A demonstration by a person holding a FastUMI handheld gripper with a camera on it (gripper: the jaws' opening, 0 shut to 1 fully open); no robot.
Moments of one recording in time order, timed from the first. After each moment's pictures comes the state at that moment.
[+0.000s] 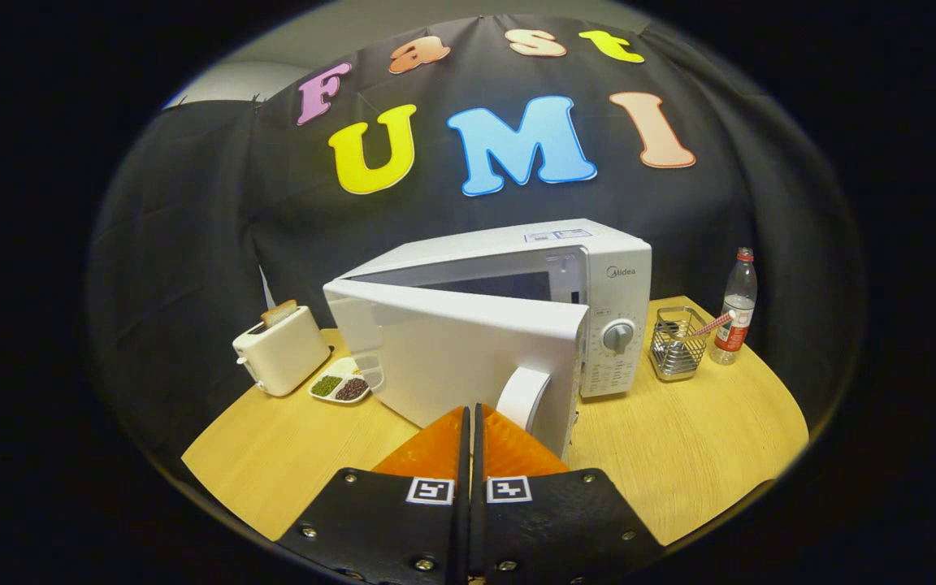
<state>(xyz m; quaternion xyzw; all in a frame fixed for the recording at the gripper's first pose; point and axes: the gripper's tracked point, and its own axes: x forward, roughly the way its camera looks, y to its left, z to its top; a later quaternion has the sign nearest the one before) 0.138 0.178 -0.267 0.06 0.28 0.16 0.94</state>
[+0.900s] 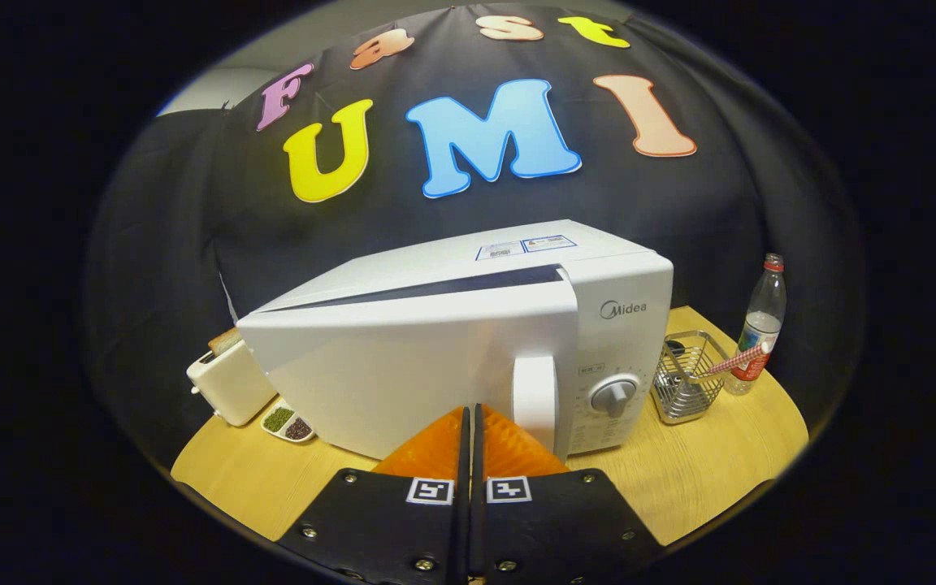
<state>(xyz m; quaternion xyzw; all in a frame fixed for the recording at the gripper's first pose) 0.255 0.166 -0.301 0.07 0.28 0.13 0.95</state>
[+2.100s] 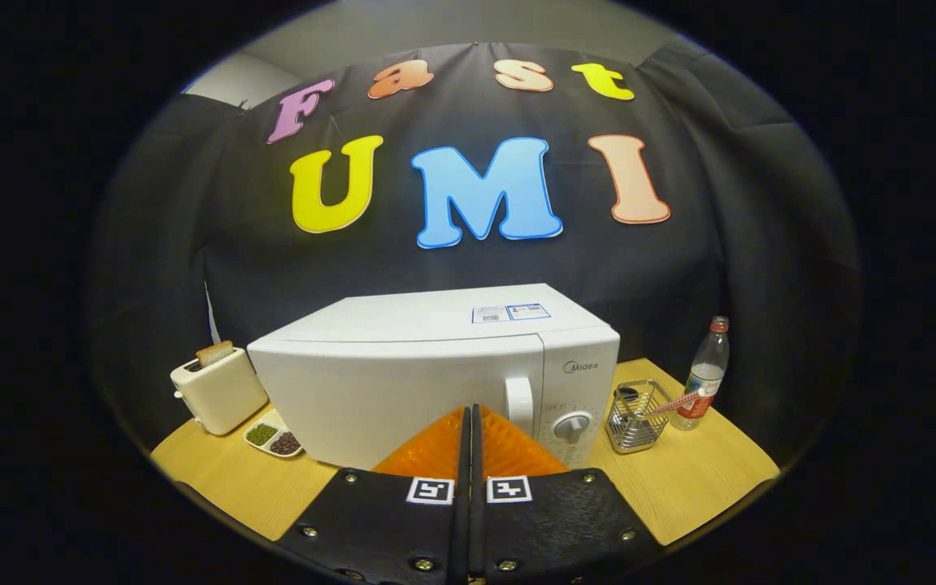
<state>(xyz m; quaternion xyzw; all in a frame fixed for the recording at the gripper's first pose) 0.210 0.154 -0.225 0.02 0.18 0.09 0.98</state>
